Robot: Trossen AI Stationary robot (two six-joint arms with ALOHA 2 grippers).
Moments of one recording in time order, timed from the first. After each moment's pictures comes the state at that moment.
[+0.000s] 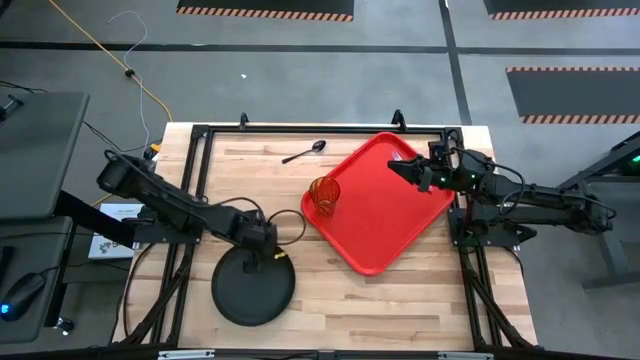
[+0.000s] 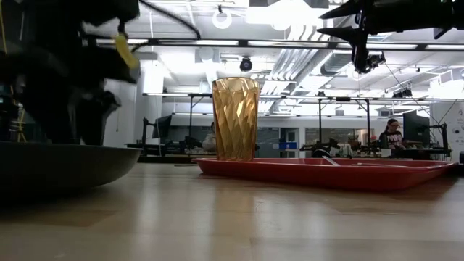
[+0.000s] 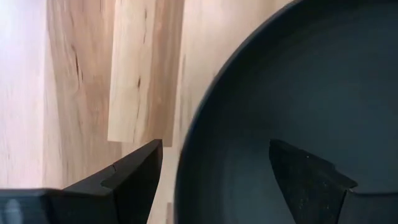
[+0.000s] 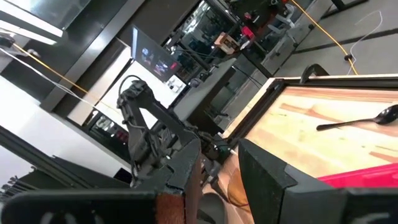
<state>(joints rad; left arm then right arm) -0.32 1.46 0.75 -0.60 -0.11 -0.39 -0.29 0.64 0.44 0.26 -0.05 0.83</state>
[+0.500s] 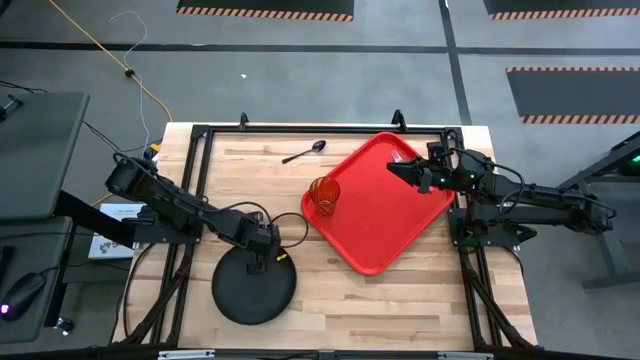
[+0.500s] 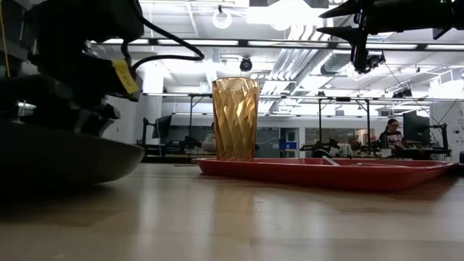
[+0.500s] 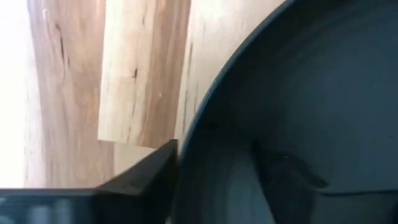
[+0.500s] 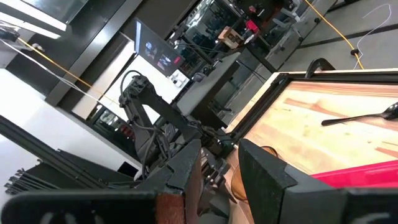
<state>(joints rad) -0.32 1.55 0.75 -0.58 -0.12 -0.43 -0.29 0.65 0.44 0.26 -0.08 0.83</state>
